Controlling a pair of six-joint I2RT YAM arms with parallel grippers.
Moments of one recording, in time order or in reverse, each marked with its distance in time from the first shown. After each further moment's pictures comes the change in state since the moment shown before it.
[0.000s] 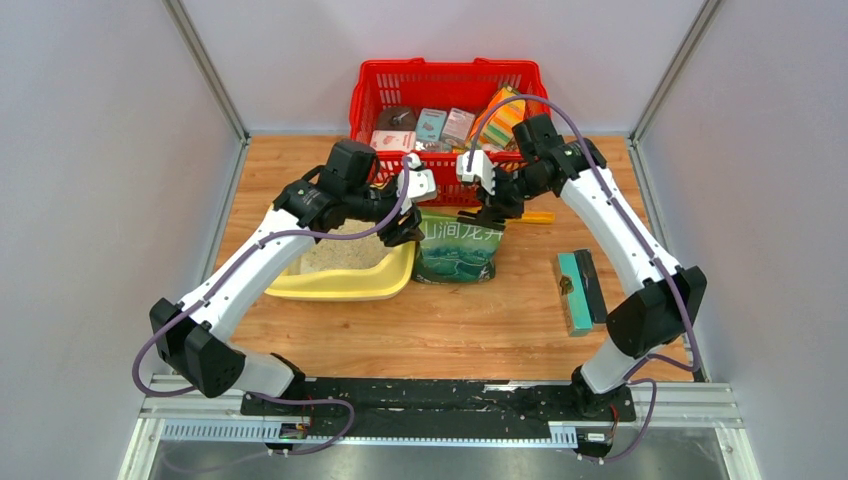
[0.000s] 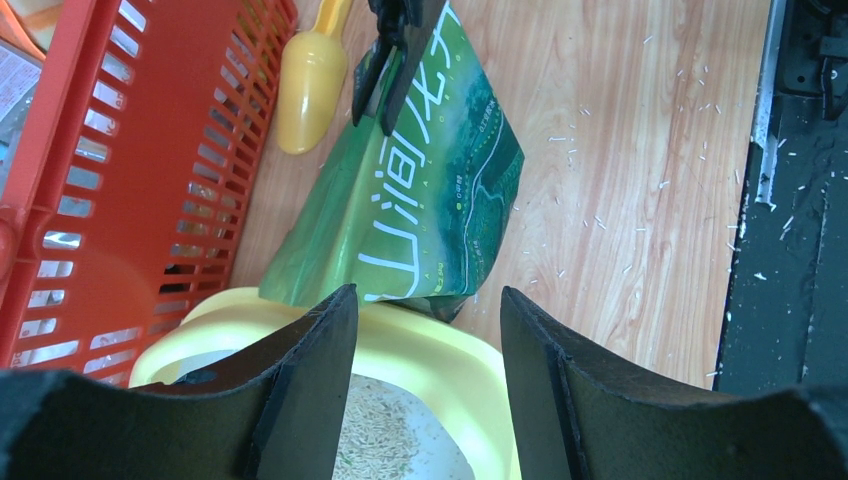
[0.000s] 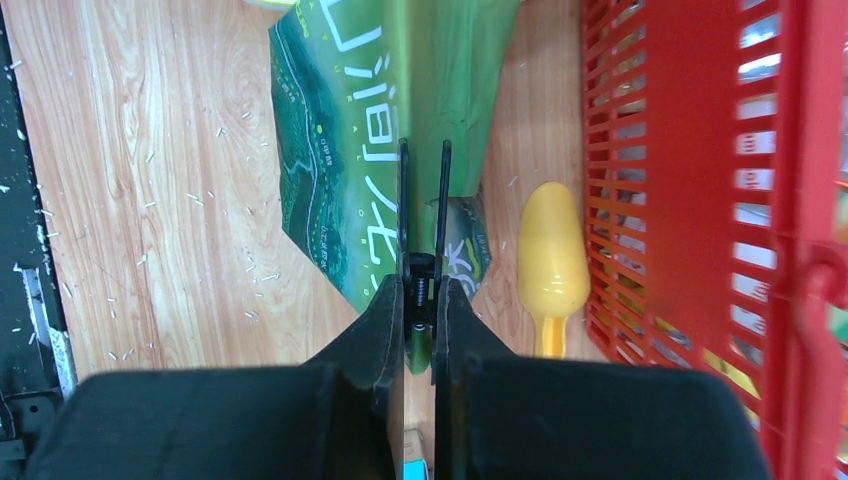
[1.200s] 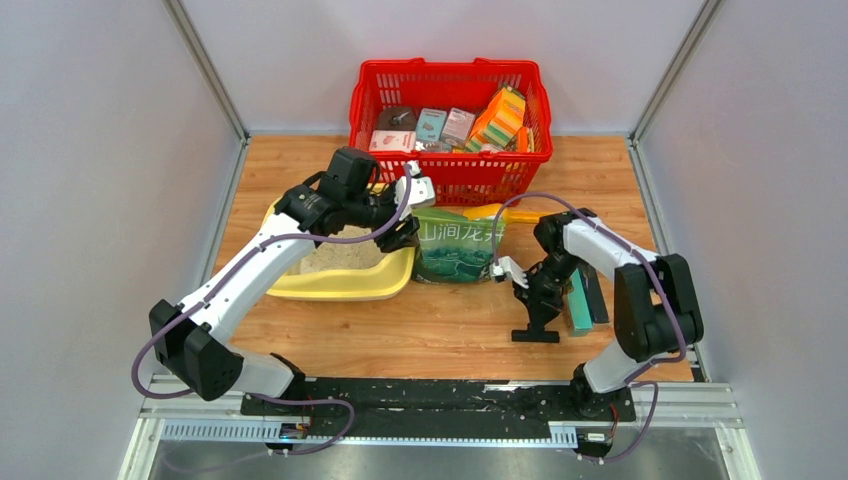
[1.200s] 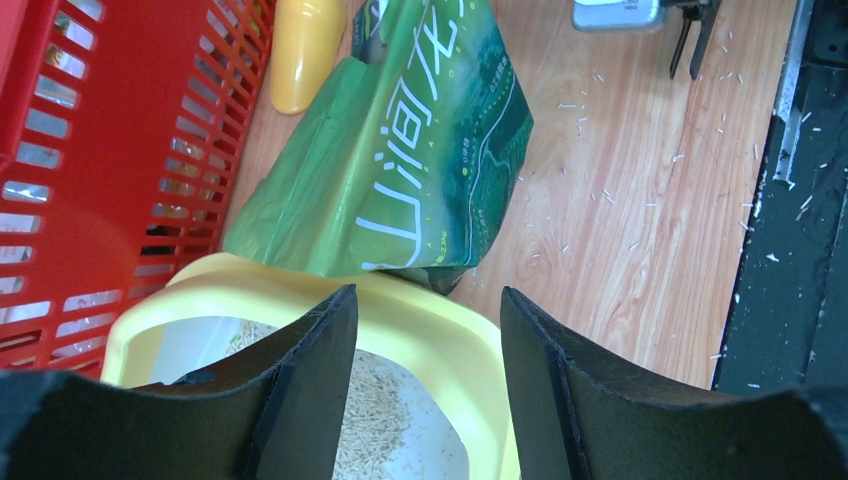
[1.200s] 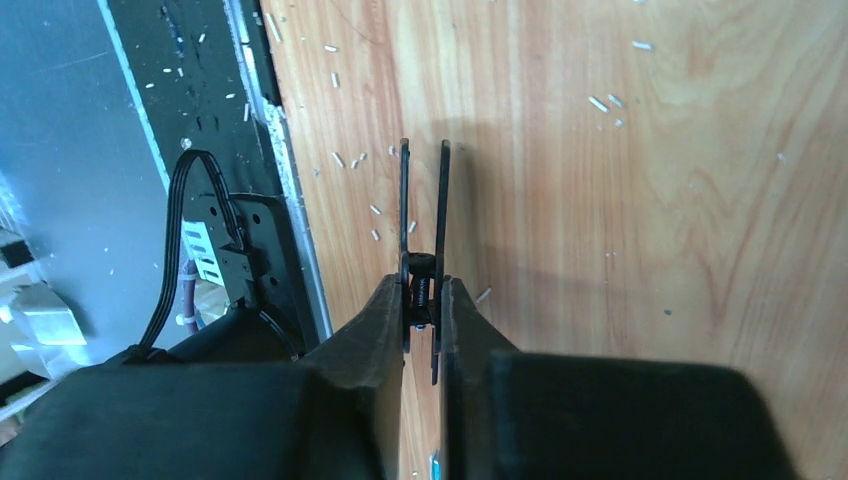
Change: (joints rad) left arm 0.000 -0.016 -0.051 -0.015 -0.053 0.002; right arm -0.170 -0.017 -0.738 -0.156 0.036 -0.261
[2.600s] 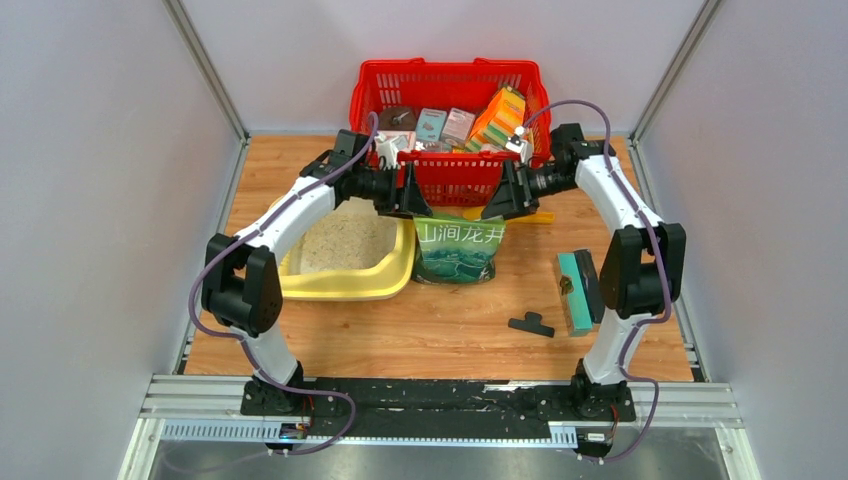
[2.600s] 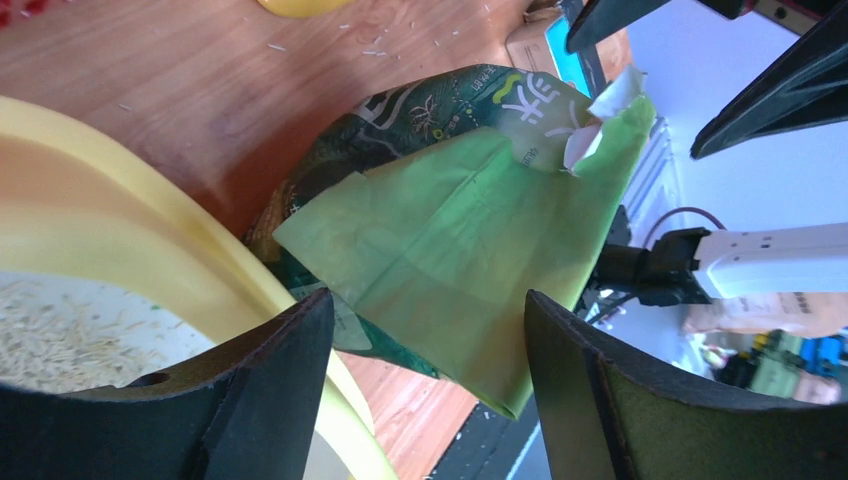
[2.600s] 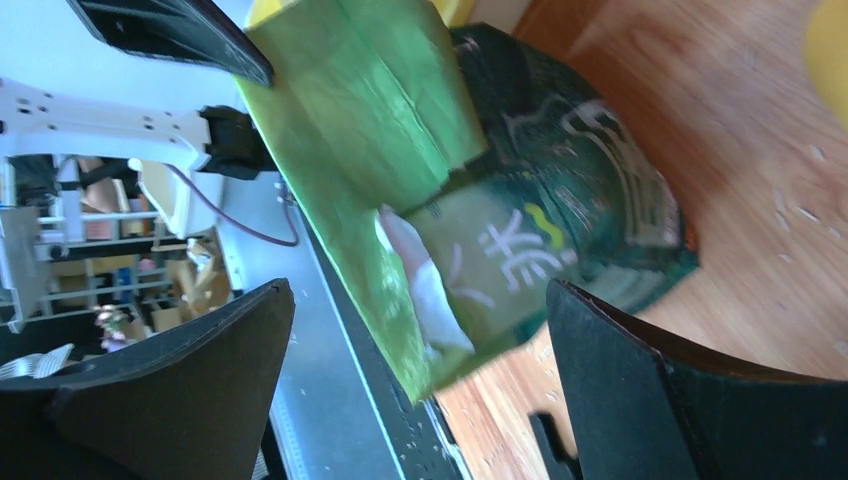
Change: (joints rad) left arm 0.215 0.351 0.066 0.218 0.219 -0.902; right arm -0.126 0.239 0.656 0.236 -0.517 1.046
